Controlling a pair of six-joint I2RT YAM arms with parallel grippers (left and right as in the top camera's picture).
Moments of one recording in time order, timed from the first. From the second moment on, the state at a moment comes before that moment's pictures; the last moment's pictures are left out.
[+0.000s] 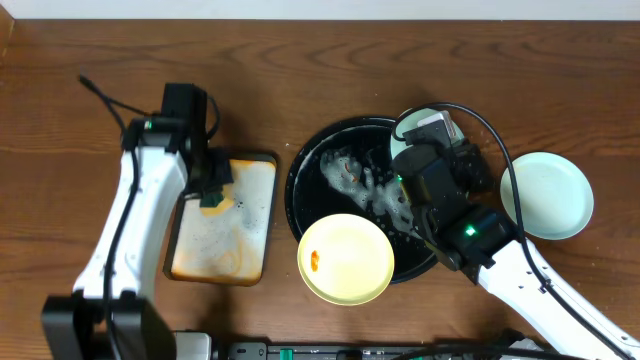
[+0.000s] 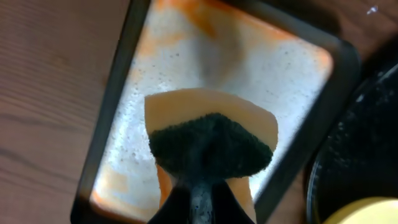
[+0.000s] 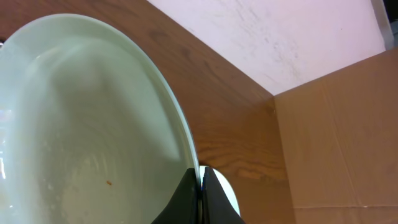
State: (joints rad) left arm -0.03 1.51 1.19 -1.07 -0.03 -0.33; right arm 0.64 1.24 0.92 -0.45 0.93 -0.14
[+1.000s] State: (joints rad) left arm -0.03 1.60 0.76 -0.51 -0.05 -0.32; right arm 0.64 1.24 0.92 -0.45 0.92 -0.13
